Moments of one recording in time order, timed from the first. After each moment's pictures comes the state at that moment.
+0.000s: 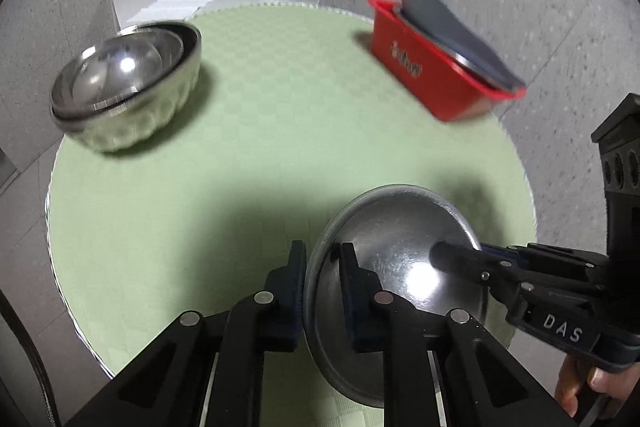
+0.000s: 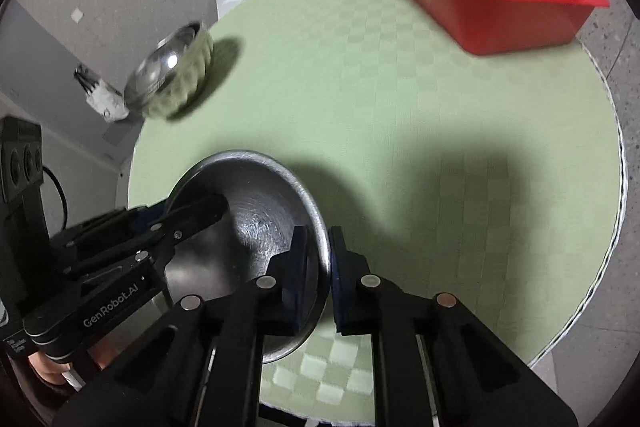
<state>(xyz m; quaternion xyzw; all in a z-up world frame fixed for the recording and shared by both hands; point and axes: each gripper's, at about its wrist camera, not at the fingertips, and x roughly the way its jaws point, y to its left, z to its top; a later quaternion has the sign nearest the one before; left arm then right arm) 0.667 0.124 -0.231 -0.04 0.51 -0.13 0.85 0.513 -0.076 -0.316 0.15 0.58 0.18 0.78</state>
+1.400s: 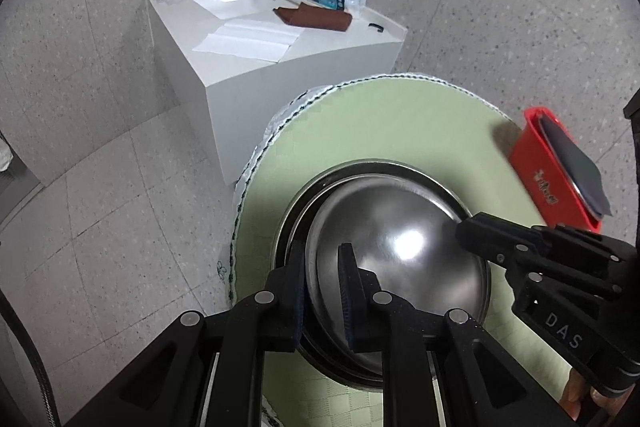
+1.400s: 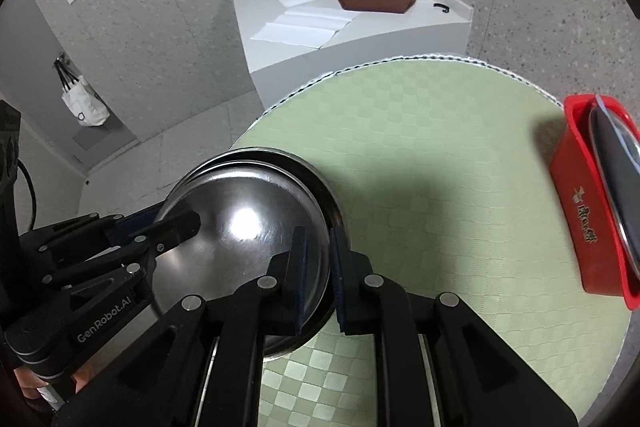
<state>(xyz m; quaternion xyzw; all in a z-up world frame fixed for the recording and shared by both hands) 0.839 0.318 -0.206 -0.04 0.51 -0.09 0.86 0.676 0.113 -0.278 0.06 0.54 0.15 0.83</state>
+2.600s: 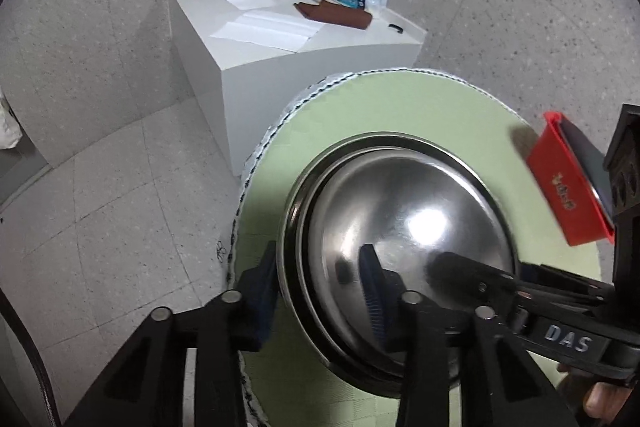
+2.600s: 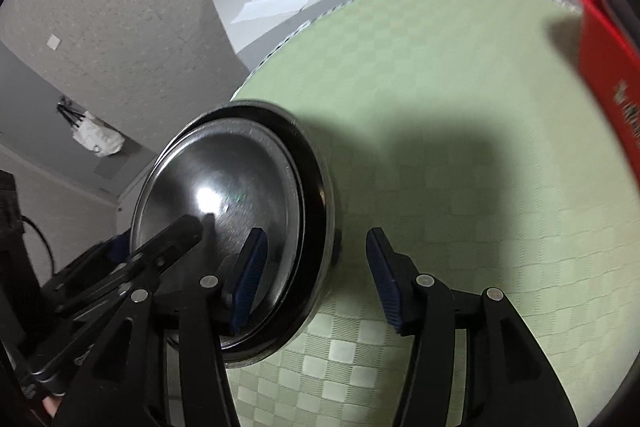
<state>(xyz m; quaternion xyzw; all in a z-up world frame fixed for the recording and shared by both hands) 0.823 0.312 -0.236 -0.06 0.50 -0.05 0.86 0.674 0.095 -0.328 0.19 0.59 0.15 0.77</state>
